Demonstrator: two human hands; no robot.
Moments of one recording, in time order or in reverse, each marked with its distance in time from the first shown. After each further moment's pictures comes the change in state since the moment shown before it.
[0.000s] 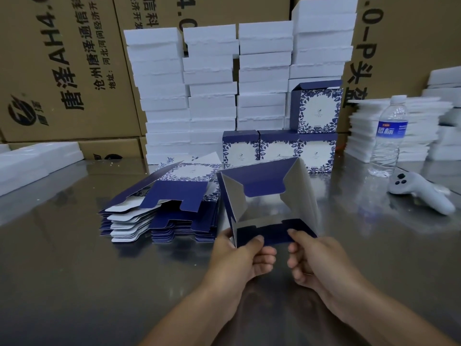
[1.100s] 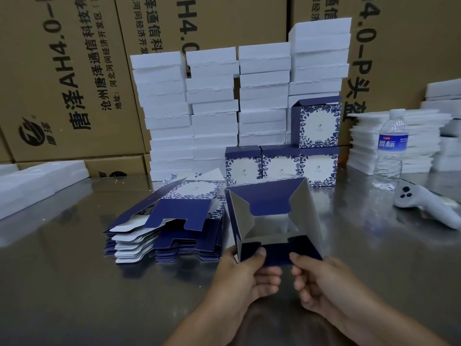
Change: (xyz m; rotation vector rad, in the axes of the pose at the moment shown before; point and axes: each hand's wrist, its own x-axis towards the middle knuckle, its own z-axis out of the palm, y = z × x) left_hand 0.003 0.008 -0.007 0.037 -0.008 -0.075; right_hand -0.001 -0.005 -0.003 0.072 -0.098 0.108
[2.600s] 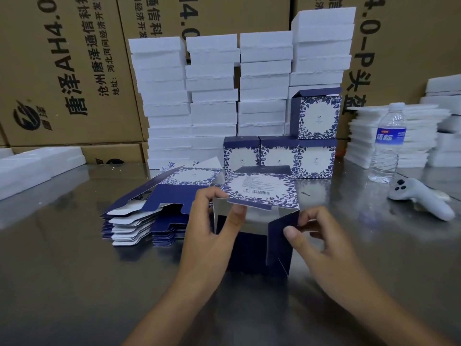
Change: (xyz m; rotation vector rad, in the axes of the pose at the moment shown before) left_hand -0.017 0.021 -0.016 0.373 0.106 0.676; right_hand 0.018 0.011 -0.019 -0.534 0.105 -0.972
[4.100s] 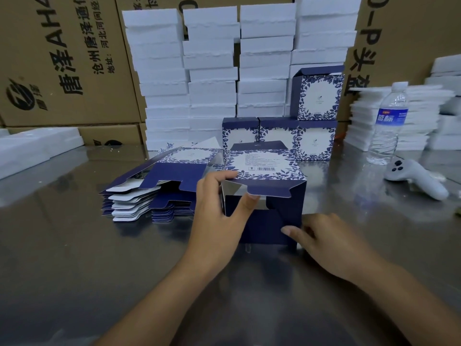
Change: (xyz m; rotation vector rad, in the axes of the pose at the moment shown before) left_hand -0.004 -0.010 0.010 0.174 -0.027 0.035; right_hand 0.003 0.007 -0.019 -0.682 -0.363 0.116
